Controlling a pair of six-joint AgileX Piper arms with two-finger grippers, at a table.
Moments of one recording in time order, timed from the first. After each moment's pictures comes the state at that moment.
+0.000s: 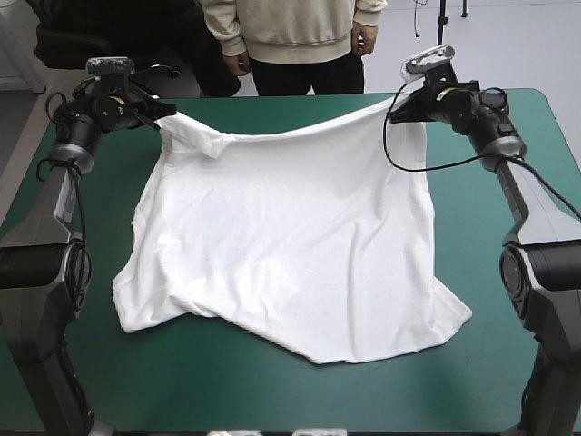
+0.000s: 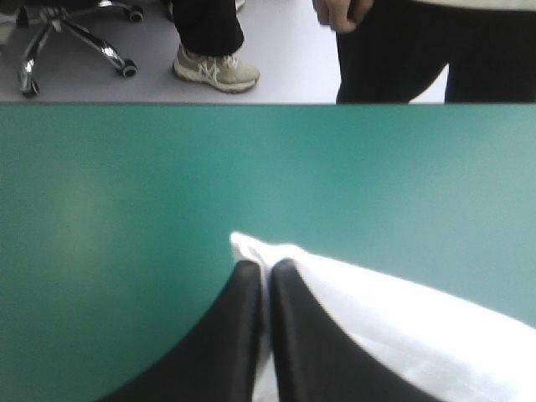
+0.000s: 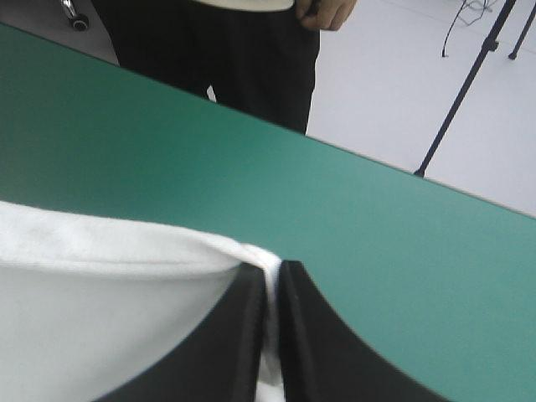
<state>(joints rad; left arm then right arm) 0.04 2.06 -1.90 -0.23 0.53 0.24 0.10 2.03 -1.86 0.20 0.47 -0.44</state>
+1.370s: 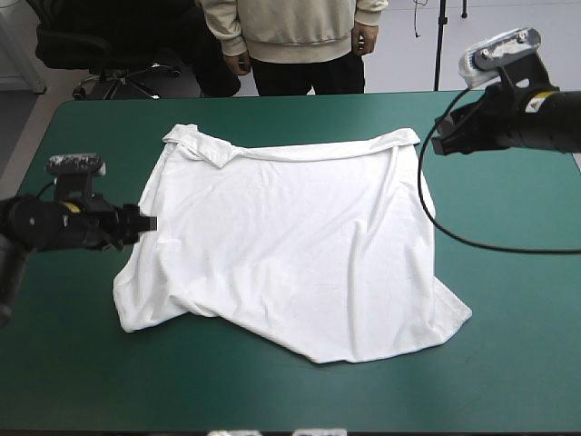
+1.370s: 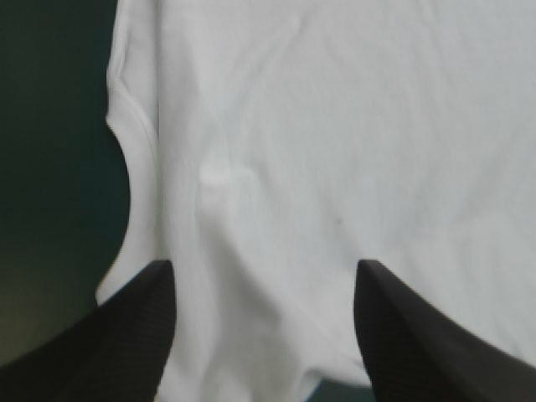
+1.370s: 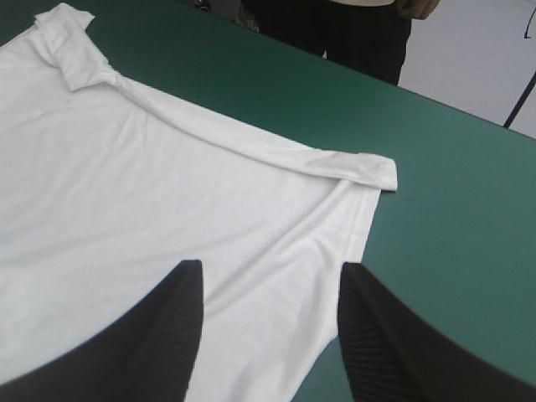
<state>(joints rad) 0.04 1.14 -1.09 -0.27 0.96 0.20 0.06 1.35 -1.75 0.31 1.14 -0.40</state>
